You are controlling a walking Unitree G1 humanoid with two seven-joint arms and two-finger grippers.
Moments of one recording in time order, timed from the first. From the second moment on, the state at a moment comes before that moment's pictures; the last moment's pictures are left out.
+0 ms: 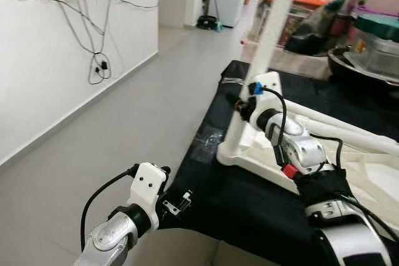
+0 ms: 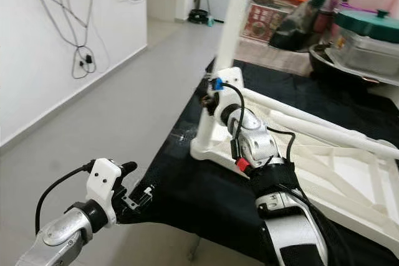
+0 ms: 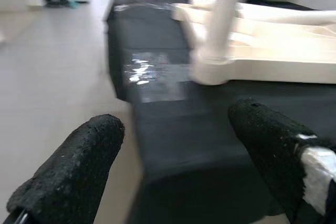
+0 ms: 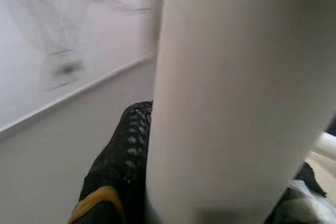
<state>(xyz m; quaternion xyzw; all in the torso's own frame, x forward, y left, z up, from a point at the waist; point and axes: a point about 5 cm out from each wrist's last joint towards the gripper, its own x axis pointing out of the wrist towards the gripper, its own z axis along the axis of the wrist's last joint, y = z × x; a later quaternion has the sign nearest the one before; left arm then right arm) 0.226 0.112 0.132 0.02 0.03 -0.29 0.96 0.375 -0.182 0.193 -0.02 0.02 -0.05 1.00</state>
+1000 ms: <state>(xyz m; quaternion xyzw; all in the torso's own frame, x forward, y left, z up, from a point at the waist) 0.233 0.113 0.136 0.02 0.02 -0.29 0.96 0.332 -0.148 0.231 -0.05 -0.05 0.43 0.90</state>
